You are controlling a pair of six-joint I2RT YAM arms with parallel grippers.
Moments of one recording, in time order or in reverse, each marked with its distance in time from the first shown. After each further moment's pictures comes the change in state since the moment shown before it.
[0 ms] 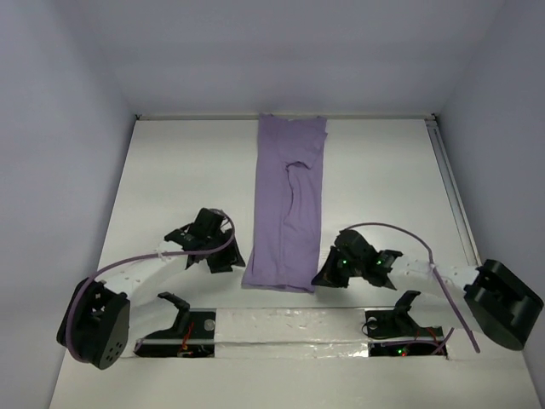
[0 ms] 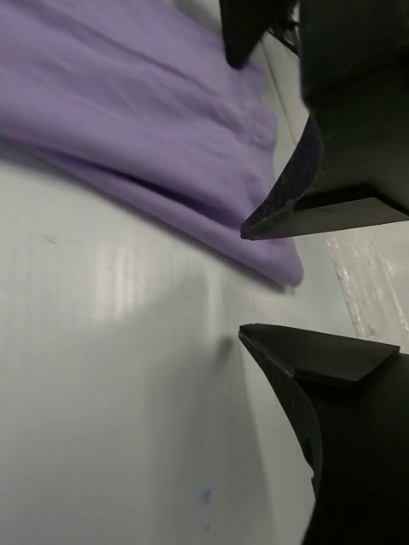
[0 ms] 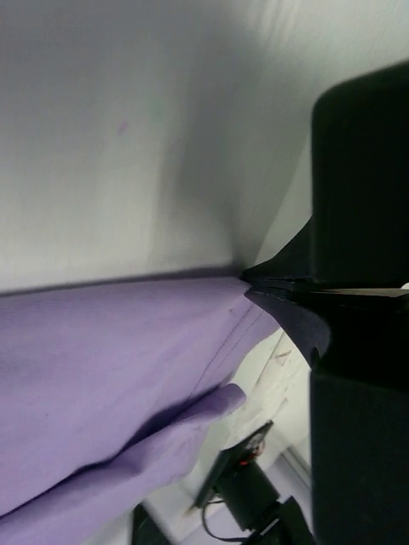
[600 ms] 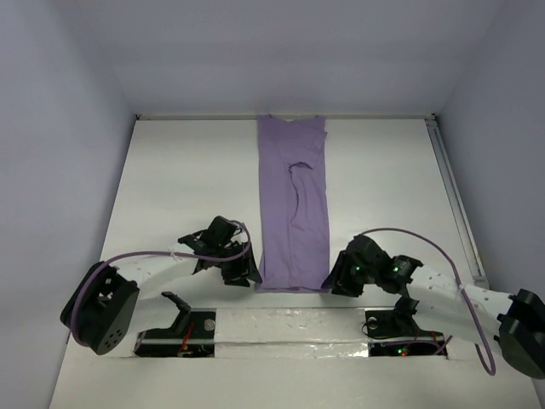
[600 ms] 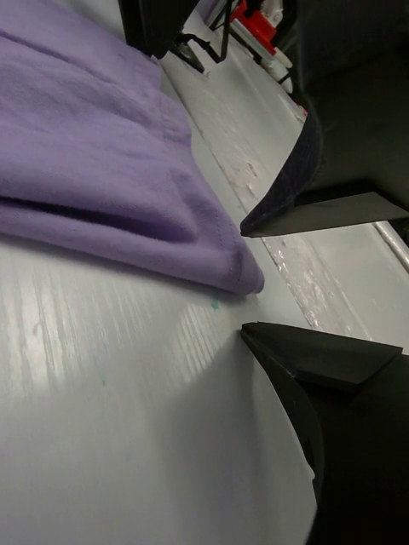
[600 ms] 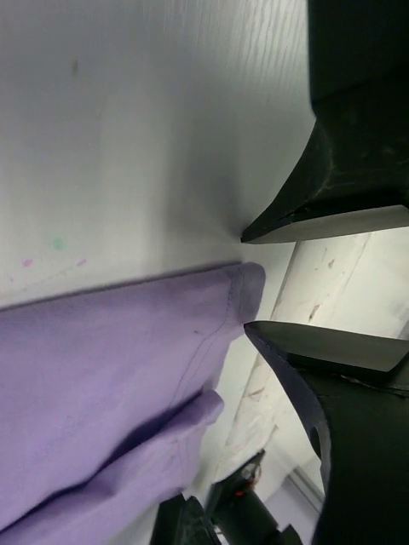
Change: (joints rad) left arm -0.153 0.077 -0.095 0.127 0.230 -0.037; right arm 0.000 -0.302 -0.013 -0.372 0.108 -0.010
